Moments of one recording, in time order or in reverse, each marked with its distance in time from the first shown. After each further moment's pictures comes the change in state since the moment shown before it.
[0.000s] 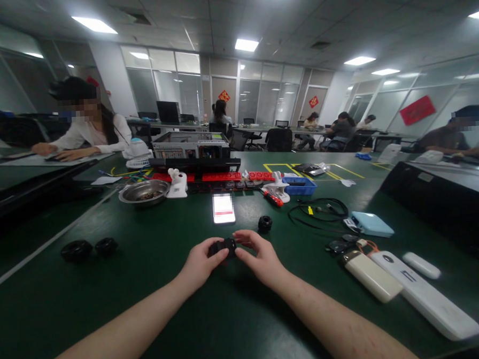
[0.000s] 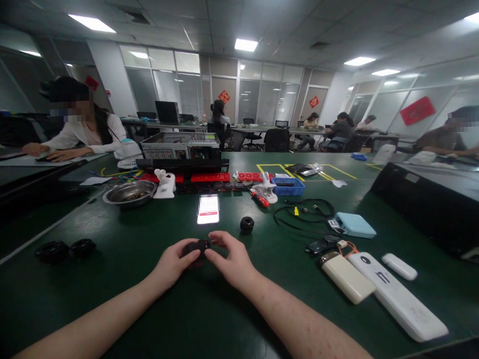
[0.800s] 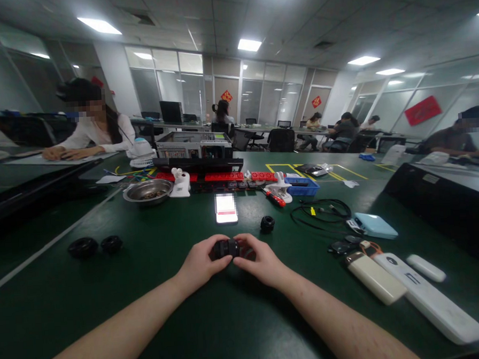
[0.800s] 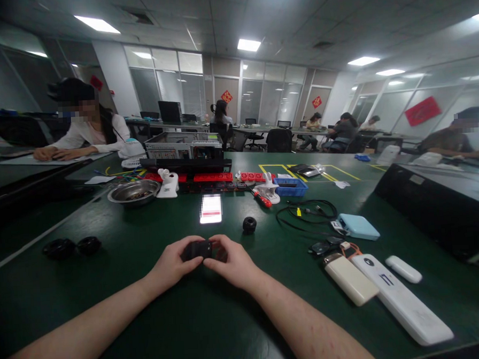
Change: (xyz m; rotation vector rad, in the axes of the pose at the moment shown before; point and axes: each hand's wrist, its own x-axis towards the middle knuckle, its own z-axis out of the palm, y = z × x) left_hand -0.005 0.005 -0.010 0.340 0.019 0.256; right_hand 0.001 0.002 -0.003 -0.108 -0.198 0.045
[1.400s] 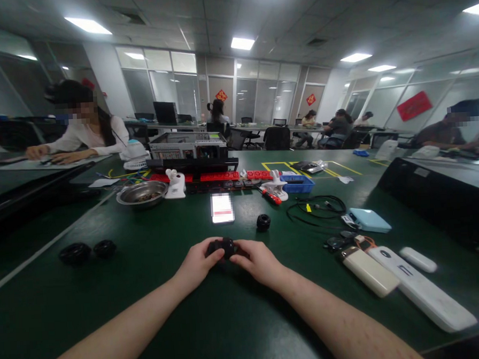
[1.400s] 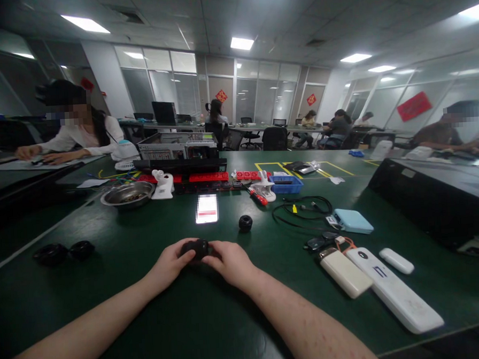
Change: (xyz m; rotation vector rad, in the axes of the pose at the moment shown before) left_hand 0.004 -0.014 0.007 -0.289 -0.048 -0.120; right_hand 0.000 0.000 0.001 -0.299 -0.033 -0.032
